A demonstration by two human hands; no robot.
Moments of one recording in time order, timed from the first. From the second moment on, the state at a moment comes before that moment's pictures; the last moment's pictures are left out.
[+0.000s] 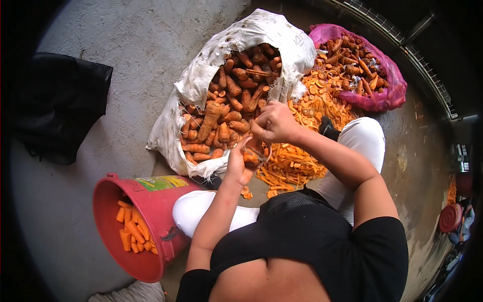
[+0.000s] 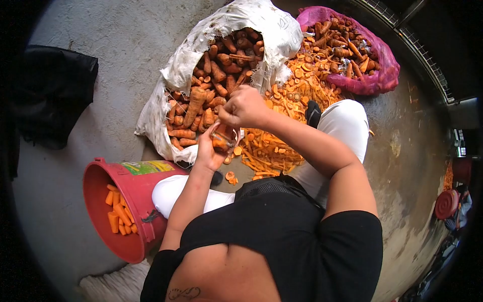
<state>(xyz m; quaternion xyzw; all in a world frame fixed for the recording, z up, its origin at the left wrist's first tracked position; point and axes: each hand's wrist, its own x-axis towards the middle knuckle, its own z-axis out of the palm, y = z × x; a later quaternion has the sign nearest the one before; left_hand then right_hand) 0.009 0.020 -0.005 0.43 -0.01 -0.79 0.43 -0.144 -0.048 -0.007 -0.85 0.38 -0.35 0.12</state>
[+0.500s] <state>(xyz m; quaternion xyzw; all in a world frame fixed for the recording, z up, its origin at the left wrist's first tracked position) 0.036 0.018 -0.034 0.34 -0.09 -0.86 0.37 -0.170 -0.077 0.001 -0.78 0.49 -0.36 0.14</state>
